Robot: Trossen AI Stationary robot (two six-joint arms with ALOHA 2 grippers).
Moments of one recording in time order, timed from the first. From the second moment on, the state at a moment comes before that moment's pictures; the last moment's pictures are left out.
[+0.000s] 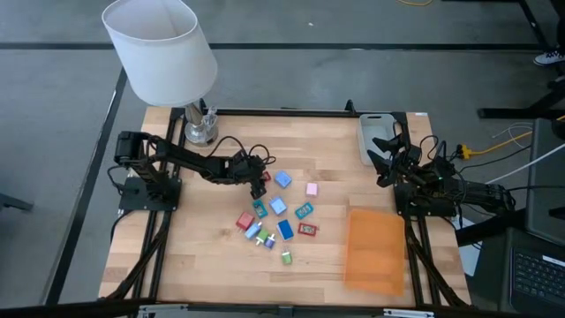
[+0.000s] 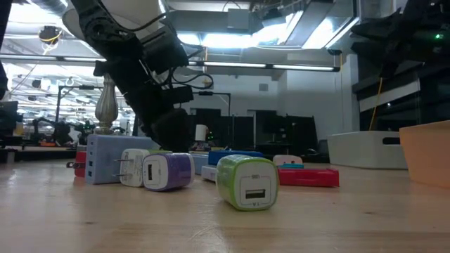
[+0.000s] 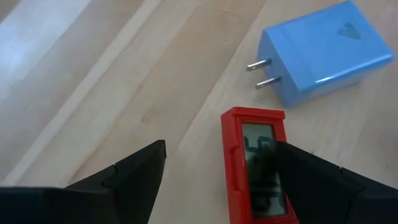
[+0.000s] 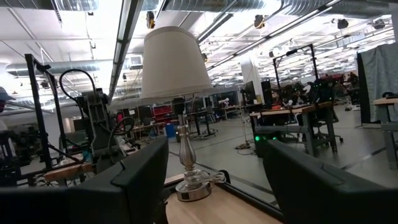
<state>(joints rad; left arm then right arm) 0.10 1.65 0.70 0.01 -0.33 -0.29 -0.12 0.00 0.02 0.35 0.30 0.09</state>
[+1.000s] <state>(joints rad) 0.14 1.67 0.70 0.24 -0.07 -0.24 -0.12 0.00 0.02 0.35 0.31 0.09</state>
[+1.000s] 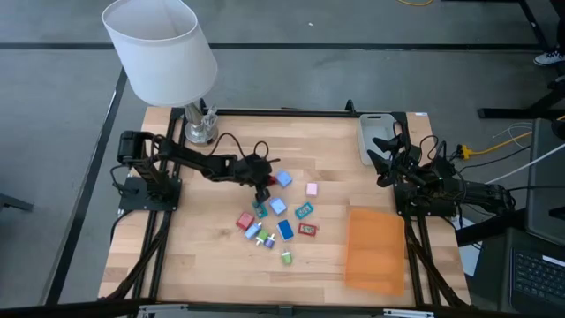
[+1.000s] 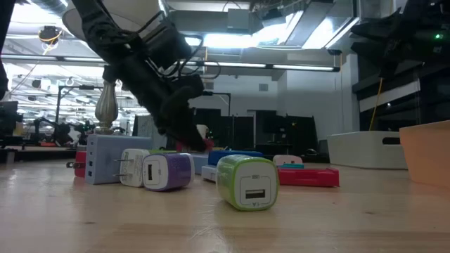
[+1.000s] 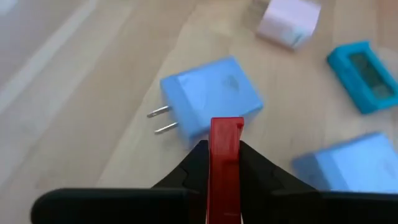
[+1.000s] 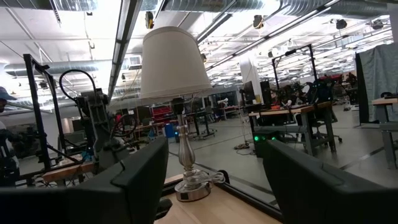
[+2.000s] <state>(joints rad) 0.25 1.72 1.15 0.23 -0.02 0.10 -0.12 0.00 0.05 0.46 0.15 0.06</state>
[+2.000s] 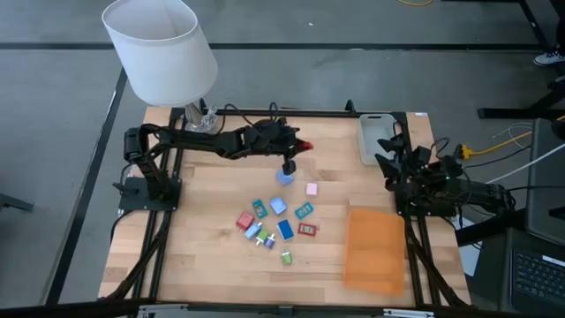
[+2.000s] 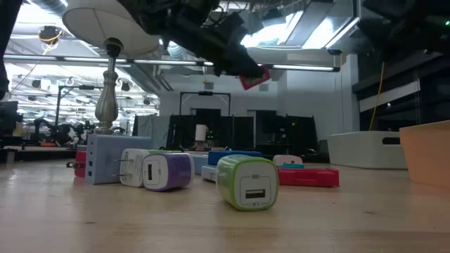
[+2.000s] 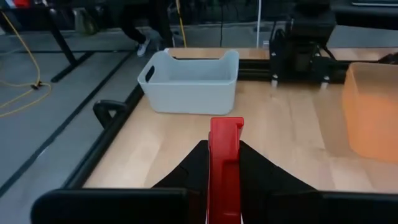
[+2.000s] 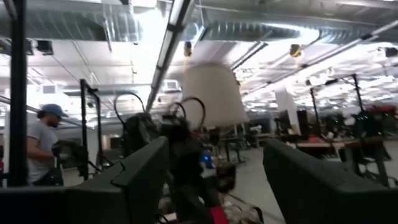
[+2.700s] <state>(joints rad) 0.24 1.87 1.28 0.24 0.02 0.16 -0.12 0.00 0.06 0.41 0.11 0.04</state>
